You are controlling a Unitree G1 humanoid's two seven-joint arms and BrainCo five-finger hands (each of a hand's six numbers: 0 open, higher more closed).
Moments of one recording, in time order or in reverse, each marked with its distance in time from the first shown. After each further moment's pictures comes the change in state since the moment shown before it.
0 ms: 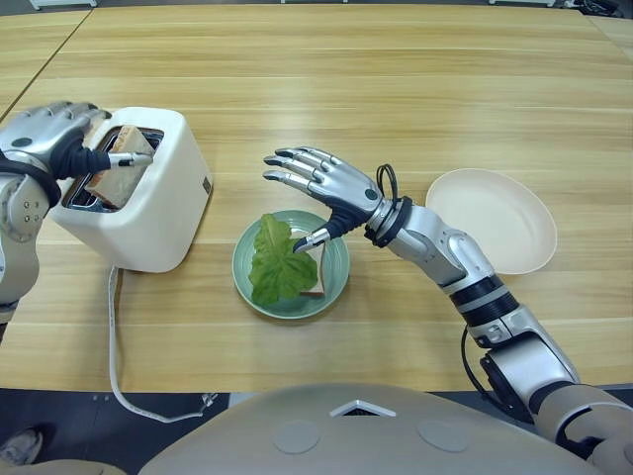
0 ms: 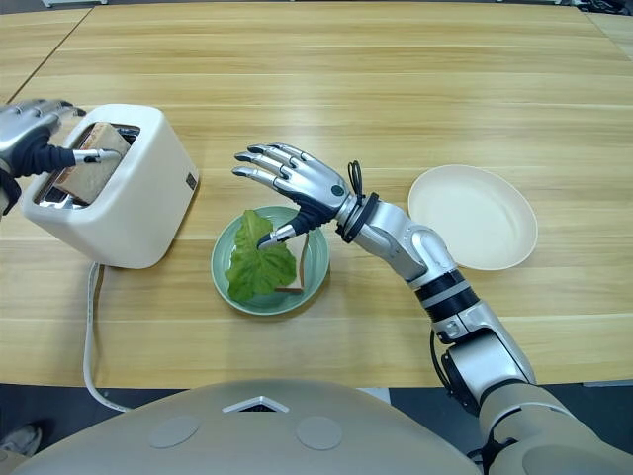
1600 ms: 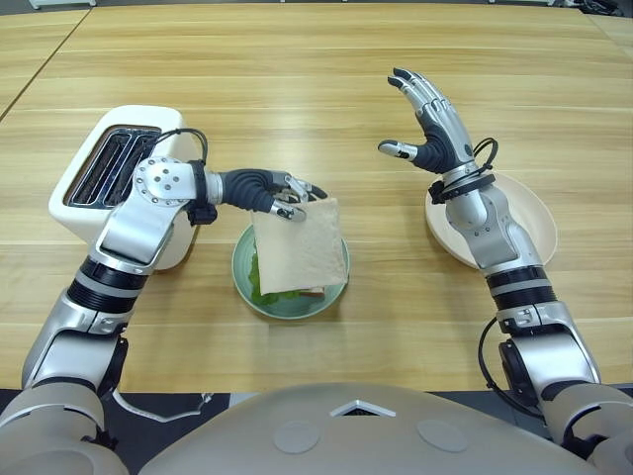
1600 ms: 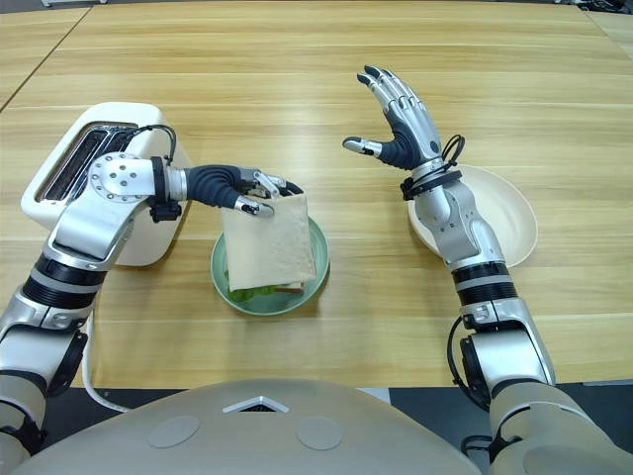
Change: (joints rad) left arm -0.417 -0.475 -0.415 0.157 -0.842 0.058 -0.506; right arm 0.002 -0.074 -0.294 0.134 0.219 0.157 -0.150
